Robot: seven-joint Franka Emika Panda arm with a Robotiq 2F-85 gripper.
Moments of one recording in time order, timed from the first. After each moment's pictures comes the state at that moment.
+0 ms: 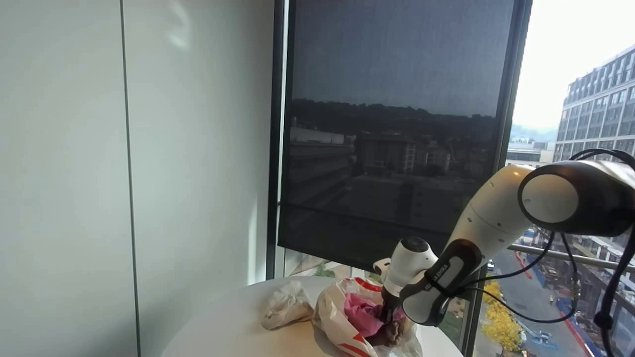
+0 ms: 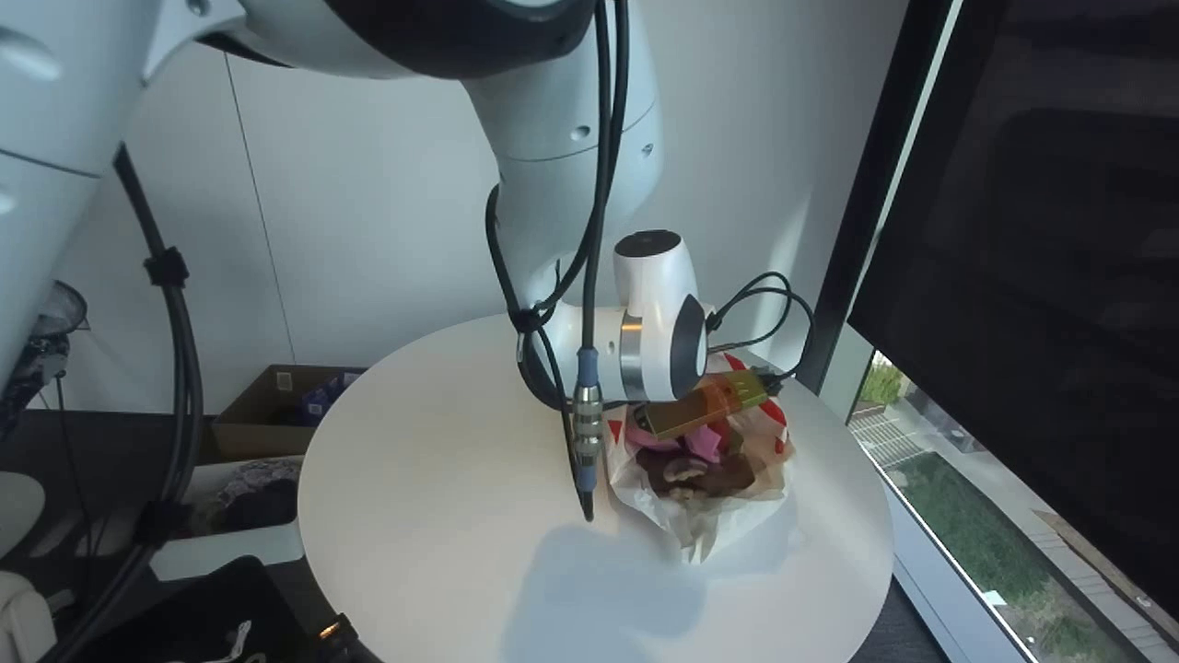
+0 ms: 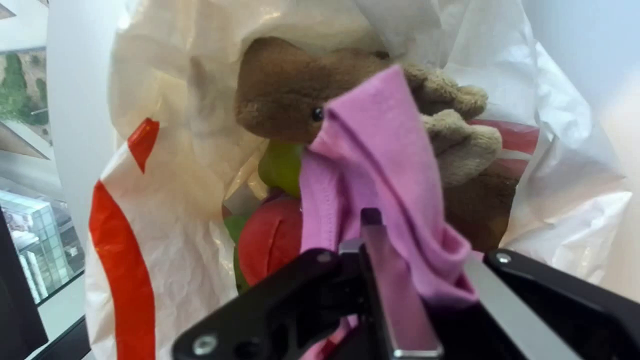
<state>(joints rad) 0.07 0.57 -0.04 -2.04 -0.49 3.00 -0.49</state>
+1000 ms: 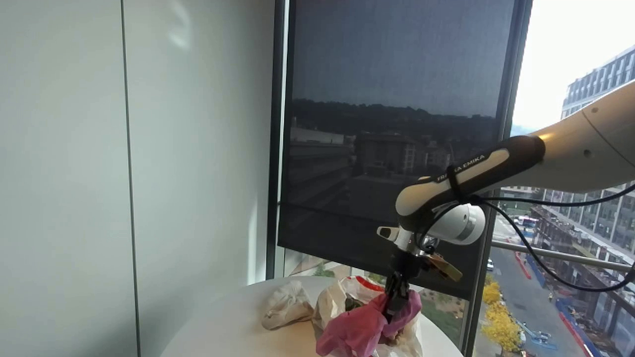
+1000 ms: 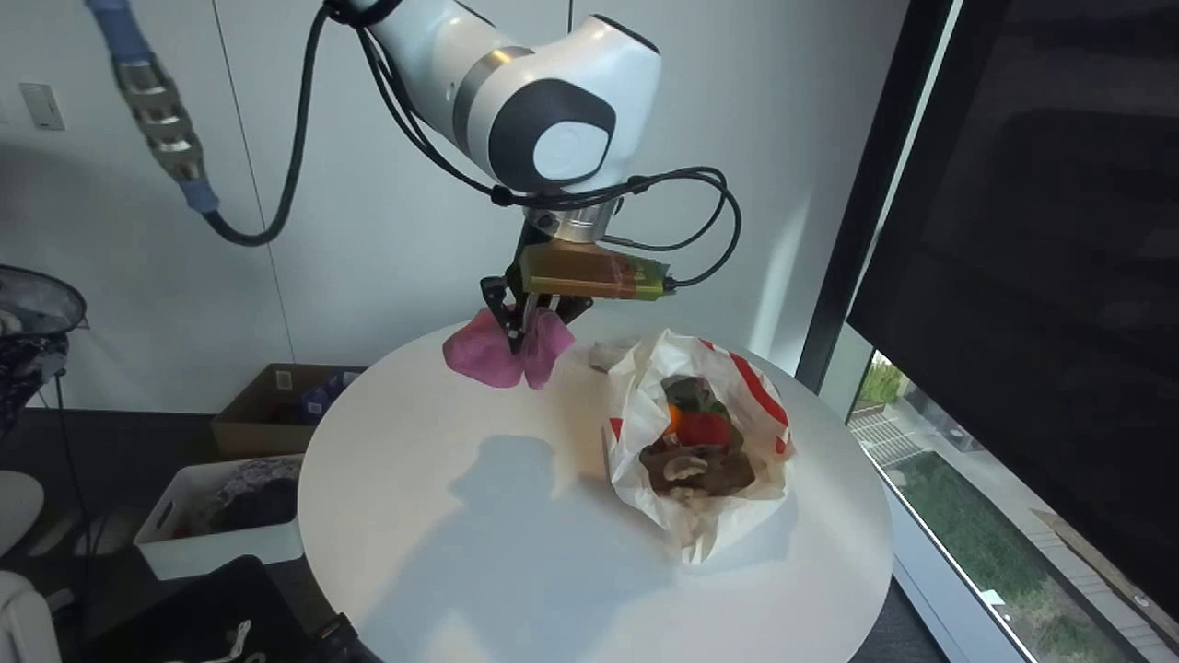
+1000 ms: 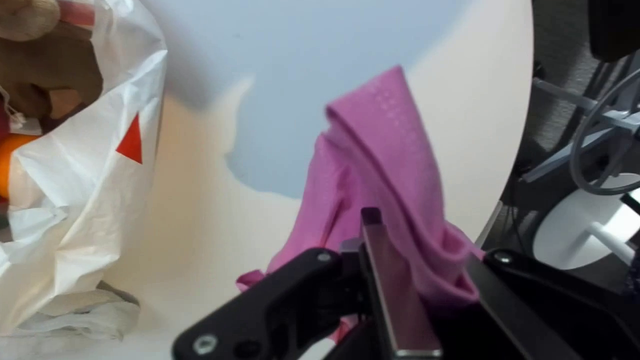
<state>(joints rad) -0.23 -0.07 0.46 -2.31 0.41 2.24 -1.15</state>
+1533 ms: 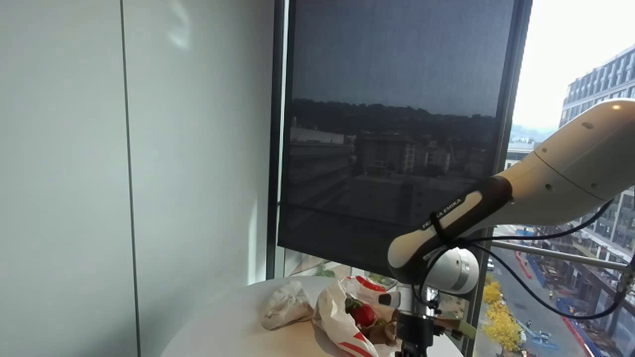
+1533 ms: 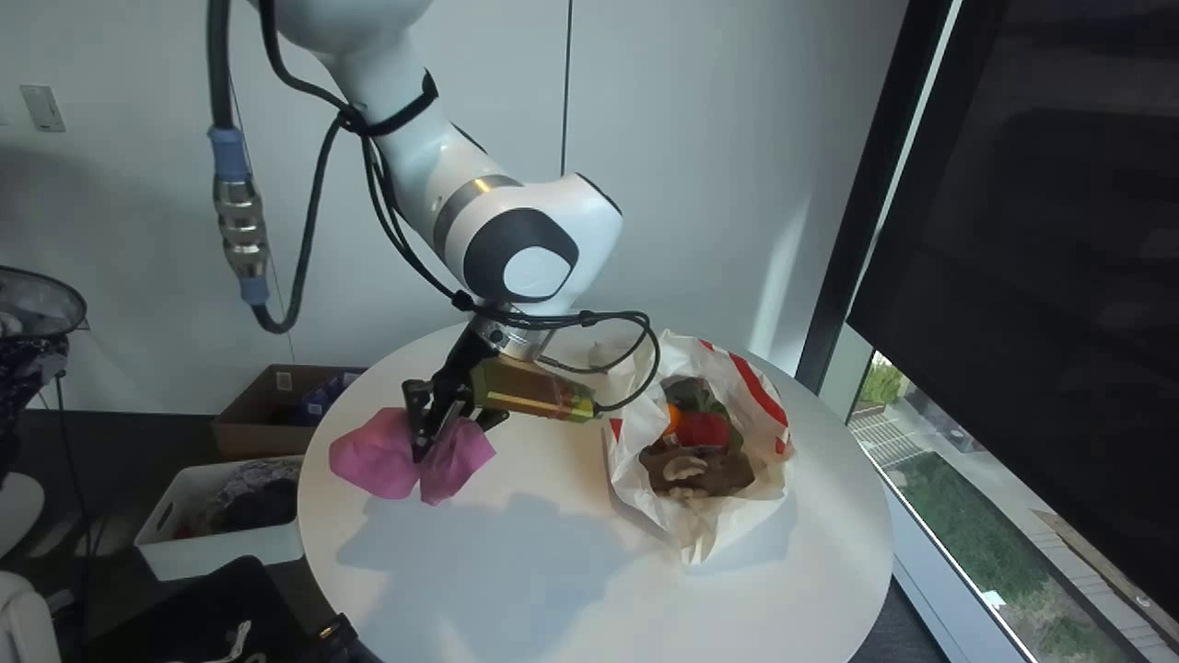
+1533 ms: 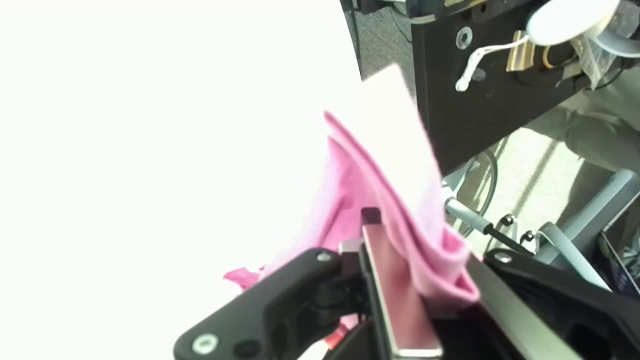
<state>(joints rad) 0.05 0.10 0.23 -2.42 0.43 2.11 -1.32</state>
